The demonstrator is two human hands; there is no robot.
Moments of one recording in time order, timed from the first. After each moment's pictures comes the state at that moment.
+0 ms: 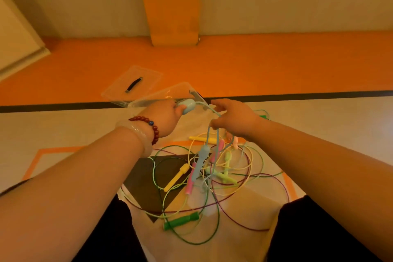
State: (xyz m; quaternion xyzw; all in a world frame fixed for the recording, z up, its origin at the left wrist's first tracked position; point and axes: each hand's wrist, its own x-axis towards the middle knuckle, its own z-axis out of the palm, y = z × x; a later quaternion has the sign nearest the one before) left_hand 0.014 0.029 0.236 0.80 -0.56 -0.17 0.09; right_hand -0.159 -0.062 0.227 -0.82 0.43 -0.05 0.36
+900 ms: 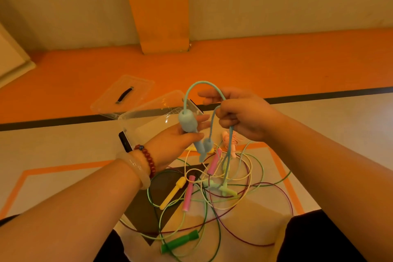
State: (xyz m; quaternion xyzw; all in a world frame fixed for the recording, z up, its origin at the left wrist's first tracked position) left_hand -0.014 0.015 0.200 0.56 -0.46 -0.54 0.44; right_hand -0.167 -0.081 0.258 -0.57 0.32 -0.21 0.73
